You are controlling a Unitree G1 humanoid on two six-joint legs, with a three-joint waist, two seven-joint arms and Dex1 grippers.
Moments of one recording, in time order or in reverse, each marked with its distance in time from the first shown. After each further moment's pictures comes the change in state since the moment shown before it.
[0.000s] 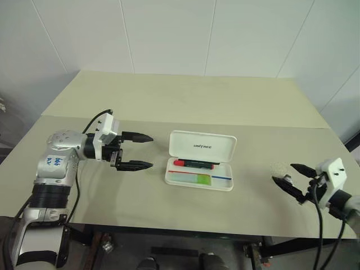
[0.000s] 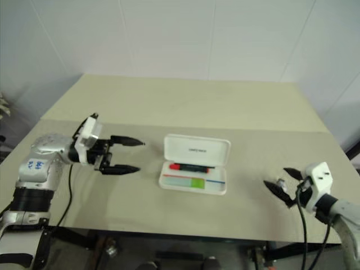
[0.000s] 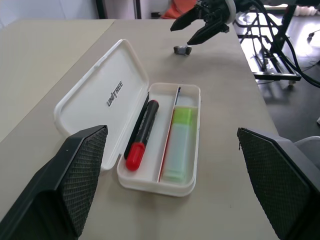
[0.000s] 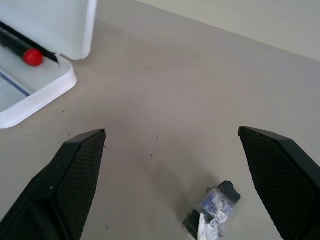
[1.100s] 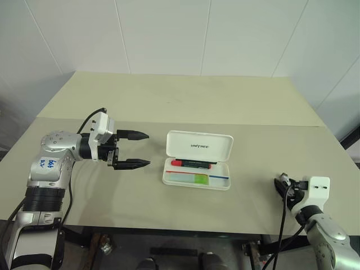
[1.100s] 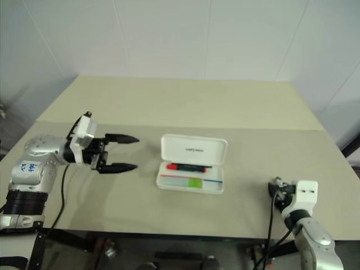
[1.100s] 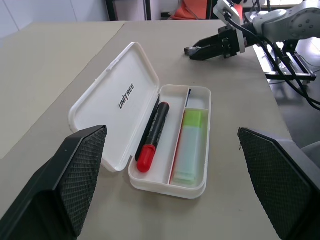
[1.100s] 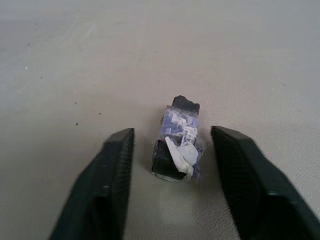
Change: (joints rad) left arm 0.002 0.028 0.005 -0.026 -0.025 -0.012 0.046; right arm 0.043 0.358 0.000 -0.110 -0.109 0.039 -0.519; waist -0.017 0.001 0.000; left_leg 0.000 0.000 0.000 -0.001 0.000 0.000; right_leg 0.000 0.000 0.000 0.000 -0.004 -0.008
